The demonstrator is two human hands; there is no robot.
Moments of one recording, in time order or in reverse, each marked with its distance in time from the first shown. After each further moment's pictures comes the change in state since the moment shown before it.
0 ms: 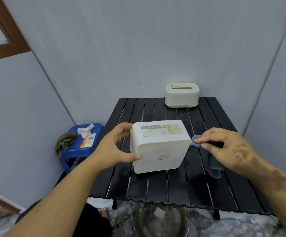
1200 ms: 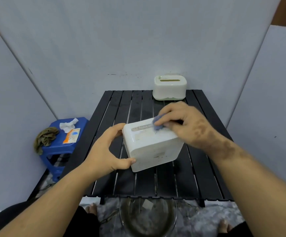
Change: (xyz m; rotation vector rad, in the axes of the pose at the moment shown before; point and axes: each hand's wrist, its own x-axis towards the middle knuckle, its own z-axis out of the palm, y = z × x) left_hand -0.007 -0.010 0.031 -0.008 0.041 0.112; right_hand 0.051 -0.037 0.024 0.056 -0.062 -0.265
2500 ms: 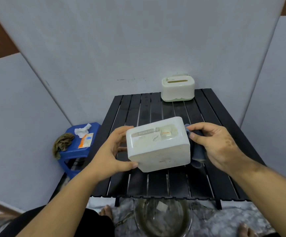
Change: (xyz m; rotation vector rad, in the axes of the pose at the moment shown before) left_hand -0.009 -0.004 -0.019 -0.167 -0.122 0.005; right_hand -0.053 0.025 0.021 0.842 0.354 0.517
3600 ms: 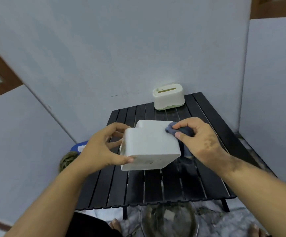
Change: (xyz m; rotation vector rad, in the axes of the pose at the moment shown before) left_hand 0.024 0.089 -0.009 0.236 -0.009 0.012; right_hand -0.008 -0.021 -0.003 -0.432 0.119 -0.242
